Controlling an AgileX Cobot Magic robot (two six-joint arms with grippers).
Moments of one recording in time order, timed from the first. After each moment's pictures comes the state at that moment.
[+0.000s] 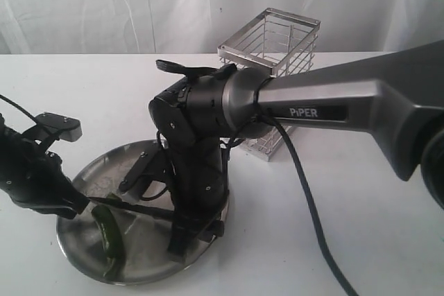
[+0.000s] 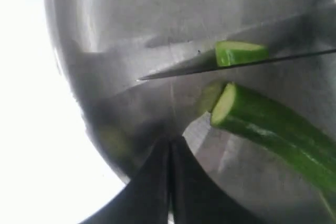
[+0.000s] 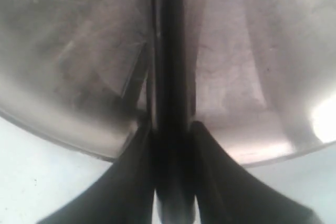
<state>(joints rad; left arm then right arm) -0.07 1.66 -0.80 -0.46 0.61 0.68 0.87 2.09 -1.50 -0.04 1.06 -0.35</state>
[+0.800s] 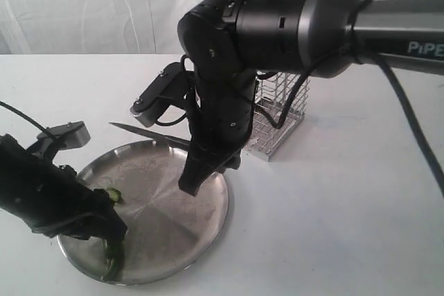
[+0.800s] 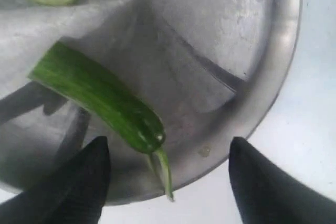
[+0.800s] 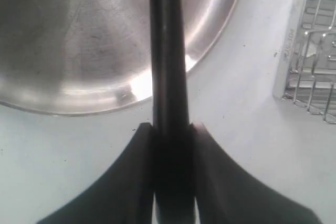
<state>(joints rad) -0.16 1.50 -0.68 -0.79 0.72 0.64 0.83 1.86 -1.50 -0.19 1.07 -0.21</state>
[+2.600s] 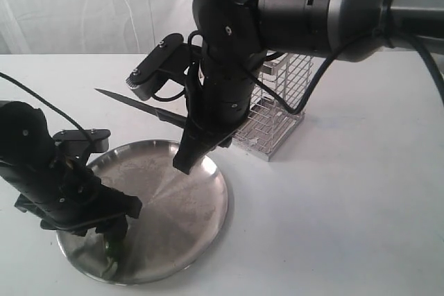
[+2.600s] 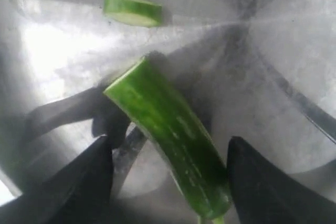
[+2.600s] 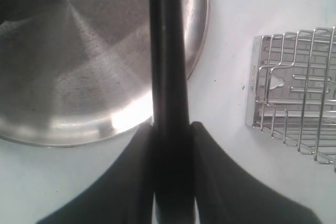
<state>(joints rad) -0.36 1.62 -0.77 -0.24 0.55 -0.10 0.81 1.81 -1.50 -0.17 0.97 -0.23</state>
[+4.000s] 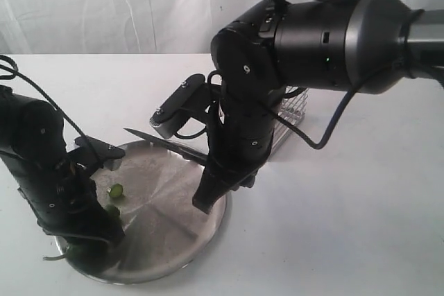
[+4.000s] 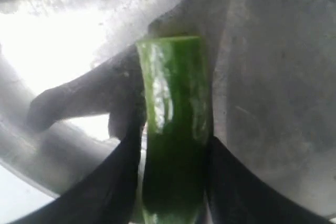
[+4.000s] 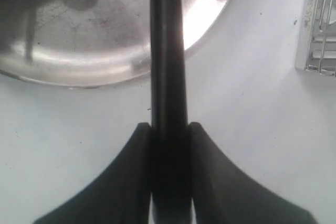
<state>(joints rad) -0.36 1.69 -0.83 -0.09 0.70 0.12 0.81 1.77 -1.34 -0.14 0.98 -0.17</state>
